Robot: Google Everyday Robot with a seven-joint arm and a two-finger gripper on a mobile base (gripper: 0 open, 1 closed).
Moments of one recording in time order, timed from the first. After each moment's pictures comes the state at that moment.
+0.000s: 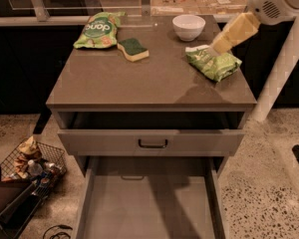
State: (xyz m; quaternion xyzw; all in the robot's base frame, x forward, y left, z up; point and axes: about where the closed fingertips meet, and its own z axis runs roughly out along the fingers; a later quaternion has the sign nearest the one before) arm 0.623 -0.198 1.011 -0.46 0.79 -0.02 0.41
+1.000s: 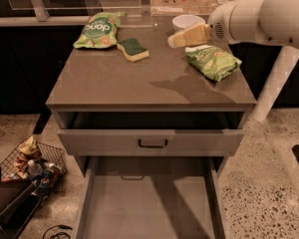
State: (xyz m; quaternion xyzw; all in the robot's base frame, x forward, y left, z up) arm 0.703 -0.142 0.973 -0.30 0.77 0.08 0.55
